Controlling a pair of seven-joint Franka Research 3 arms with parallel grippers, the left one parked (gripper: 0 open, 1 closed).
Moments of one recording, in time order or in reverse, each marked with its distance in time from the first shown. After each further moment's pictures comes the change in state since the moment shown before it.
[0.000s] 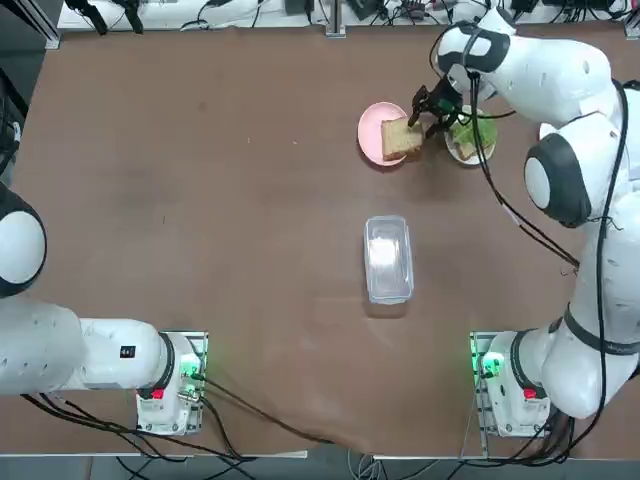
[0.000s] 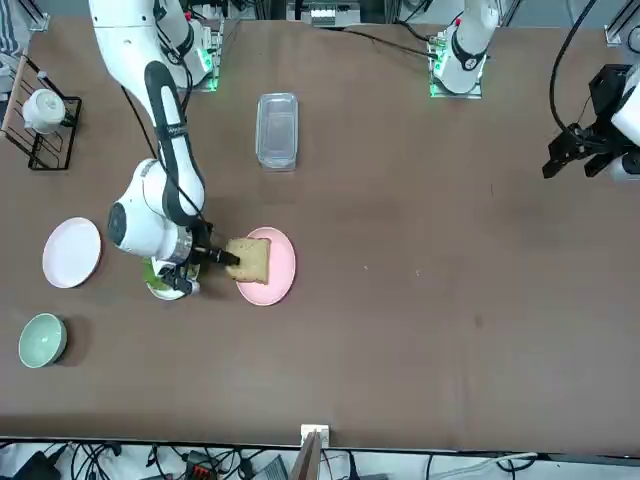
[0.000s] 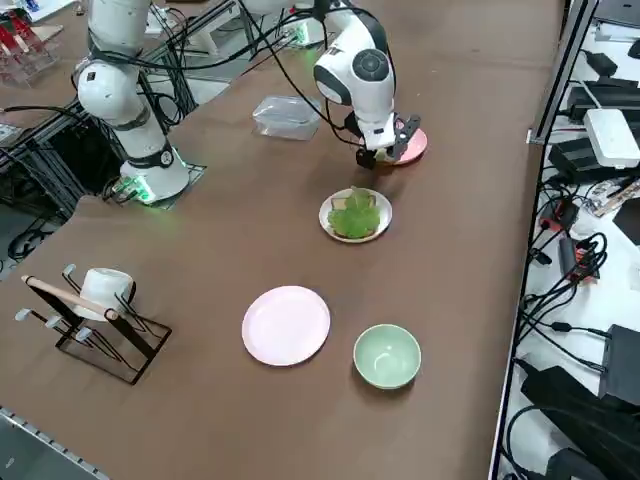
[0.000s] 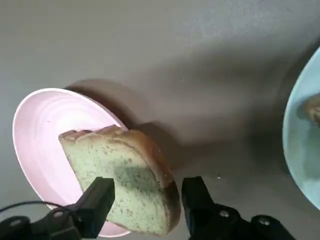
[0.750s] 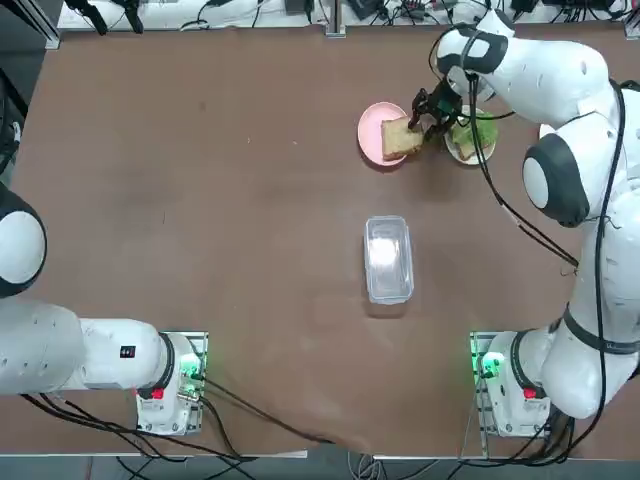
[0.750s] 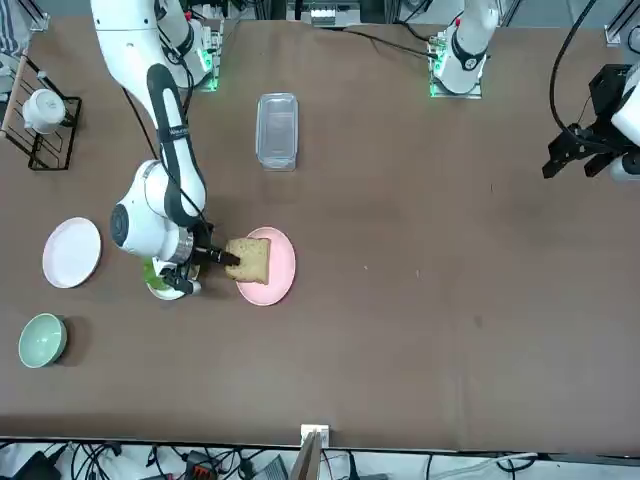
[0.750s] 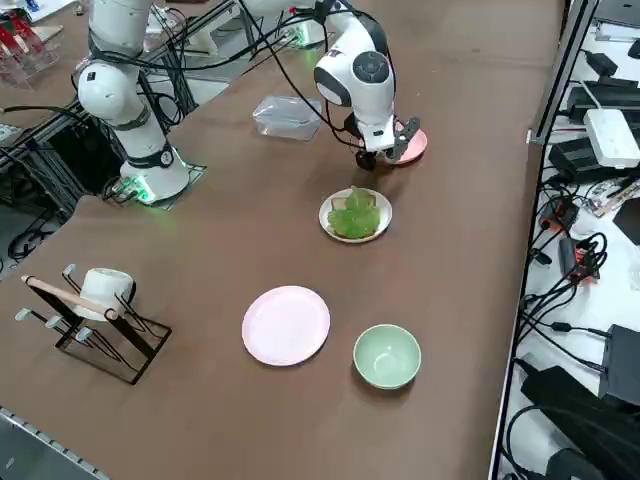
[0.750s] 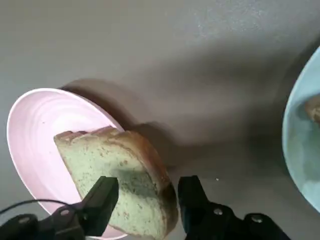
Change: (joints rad) arm 0.002 0.007 0.000 0.000 0.000 0.002 0.000
